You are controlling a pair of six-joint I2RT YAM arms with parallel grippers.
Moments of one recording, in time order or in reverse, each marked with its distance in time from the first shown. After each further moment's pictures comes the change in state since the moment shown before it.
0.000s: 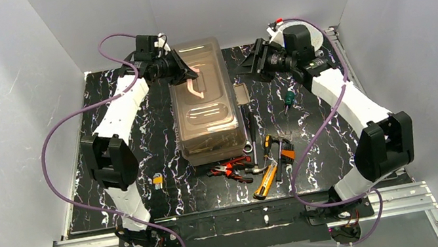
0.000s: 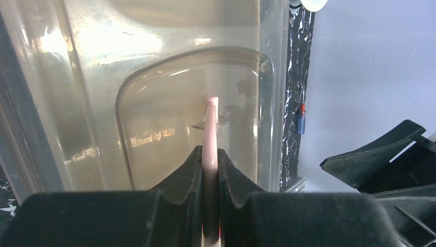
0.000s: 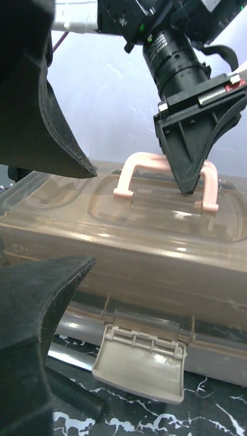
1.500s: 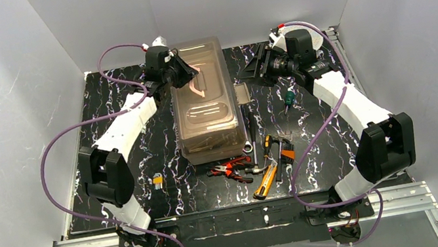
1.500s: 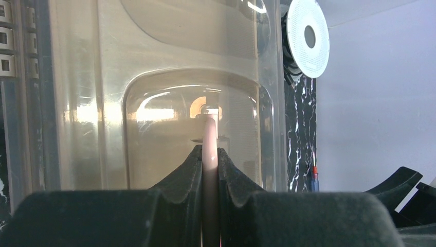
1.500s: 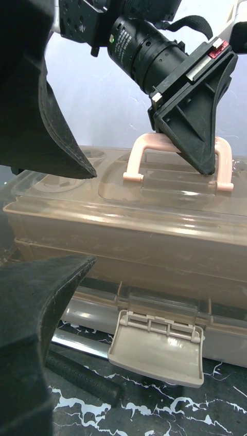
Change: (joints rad) left arm -0.101 -0.164 -0.306 0.367 -0.339 -0.074; right arm -0.021 -0.018 -0.060 -0.019 0.005 -0.022
